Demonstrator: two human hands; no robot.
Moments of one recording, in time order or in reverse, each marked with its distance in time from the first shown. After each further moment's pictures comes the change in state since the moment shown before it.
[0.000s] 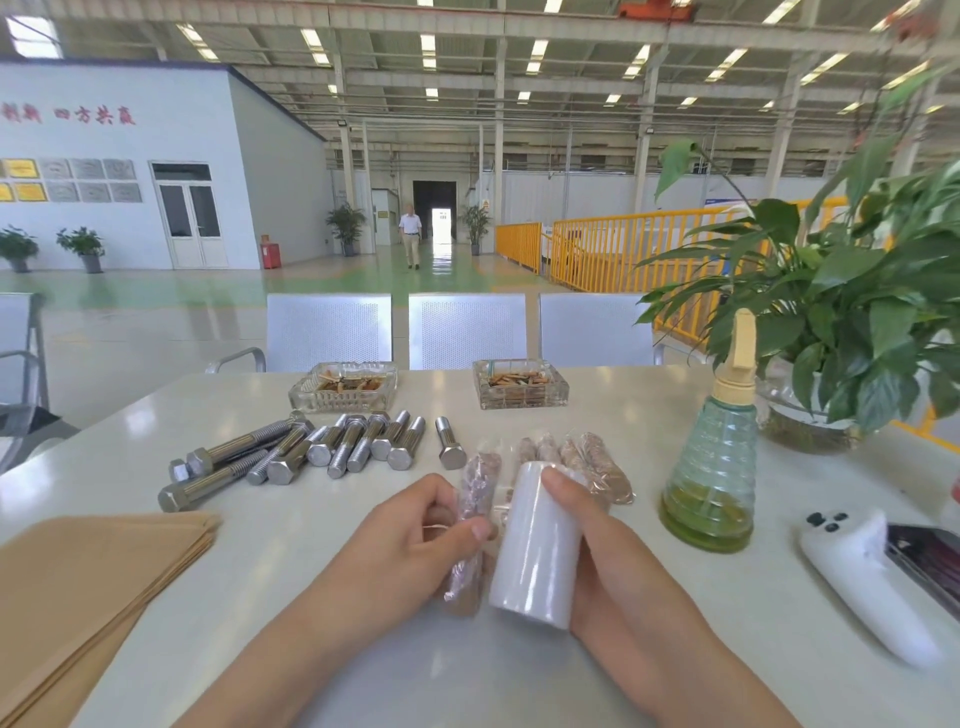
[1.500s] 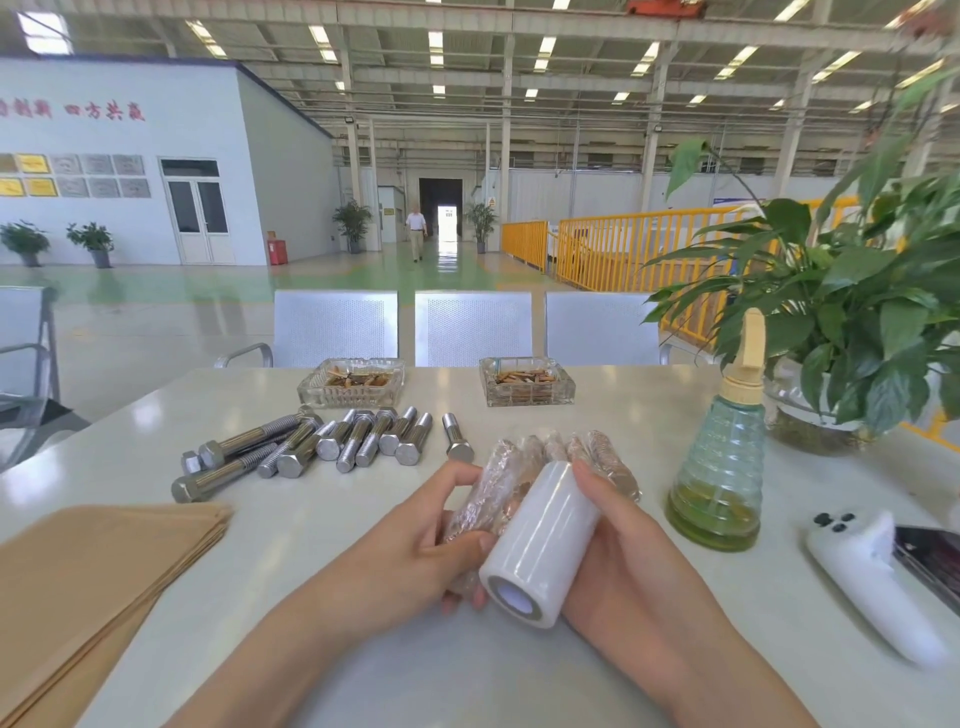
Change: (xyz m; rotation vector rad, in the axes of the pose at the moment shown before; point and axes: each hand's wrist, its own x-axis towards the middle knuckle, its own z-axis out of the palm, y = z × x) left_hand -0.004 0.001 -0.007 -0.037 -0.269 0.074; right_hand -0.013 -0.007 -0.003 0.235 -0.240 0.127
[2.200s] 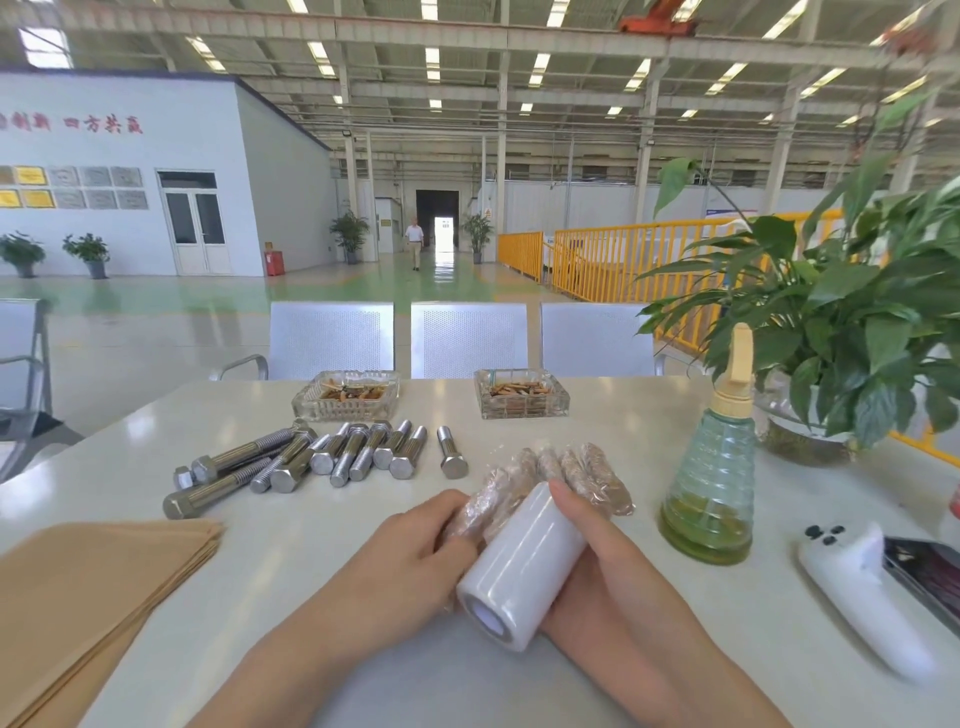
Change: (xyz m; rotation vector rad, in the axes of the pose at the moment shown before) left_hand 0.007 -0.007 0.001 0.311 0.177 -0.029; right_hand 0.015 0.003 -0.006 0.051 0.132 -0.028
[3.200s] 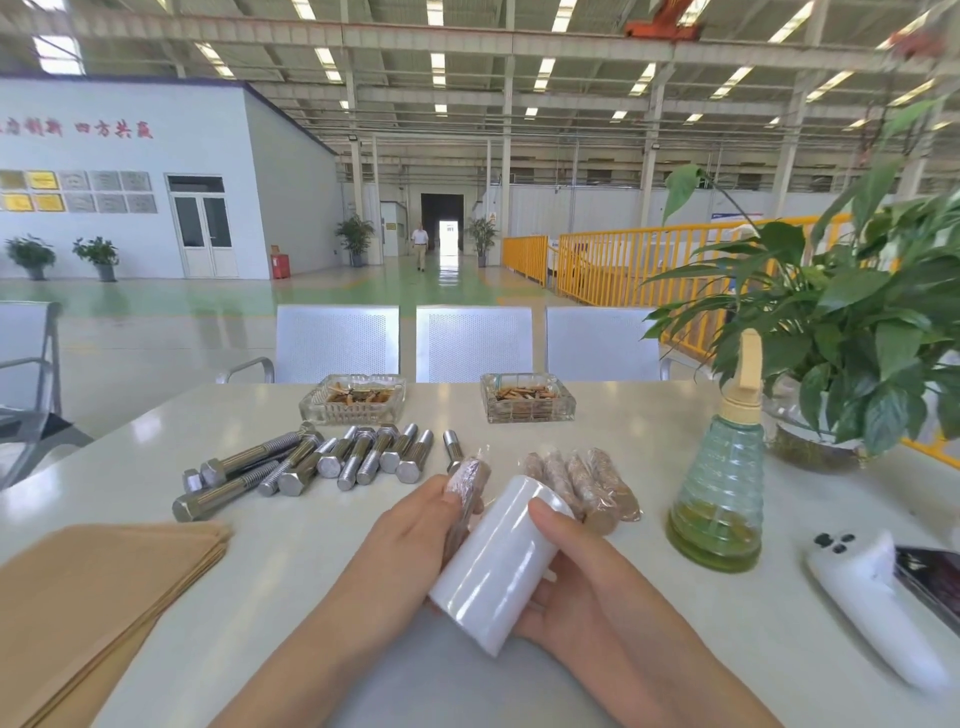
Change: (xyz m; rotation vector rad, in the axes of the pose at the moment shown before) left_hand 0.007 -0.003 0.005 -0.325 0.203 -0.071; right_hand -0.010 0.008 0.005 -0.203 -0.144 -0.038
